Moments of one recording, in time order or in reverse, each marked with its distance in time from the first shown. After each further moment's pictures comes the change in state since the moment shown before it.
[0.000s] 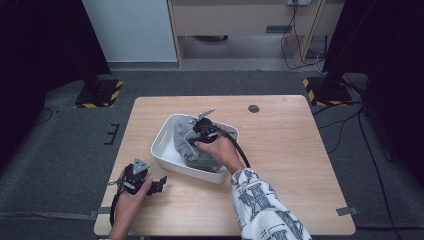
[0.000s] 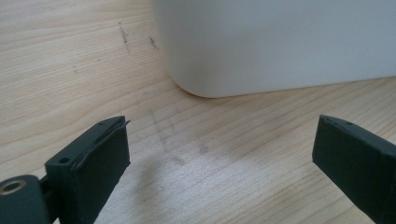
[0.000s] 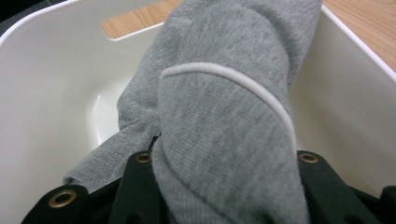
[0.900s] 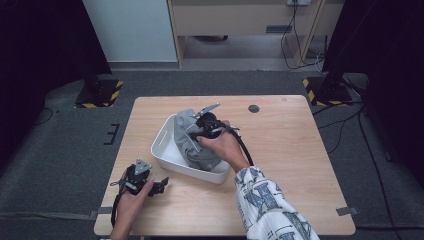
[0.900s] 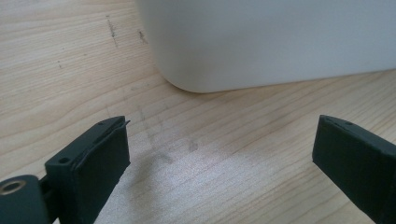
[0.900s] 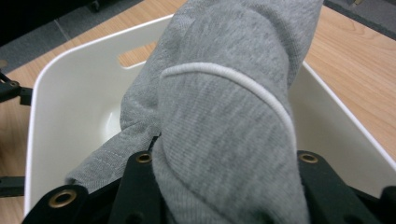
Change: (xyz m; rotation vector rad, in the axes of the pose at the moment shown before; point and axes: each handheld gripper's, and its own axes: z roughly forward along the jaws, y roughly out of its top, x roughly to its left) left arm -0.001 -0.001 0.001 0.009 -0.005 -0.005; right arm -0.001 0.011 -0.031 -0.070 -0.001 0.005
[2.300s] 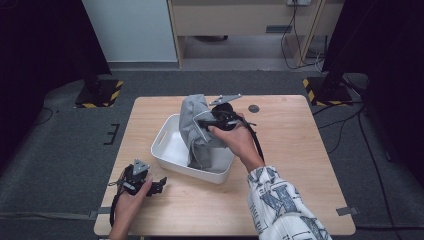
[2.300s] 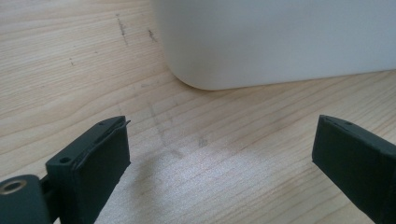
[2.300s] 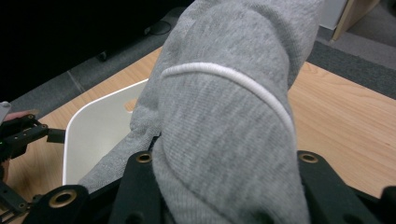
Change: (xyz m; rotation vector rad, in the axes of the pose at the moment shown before) left arm 0.002 0.000 -0.005 -0.015 0.019 -0.001; right arm -0.020 0.005 -0.054 -0.175 -0.004 0.067
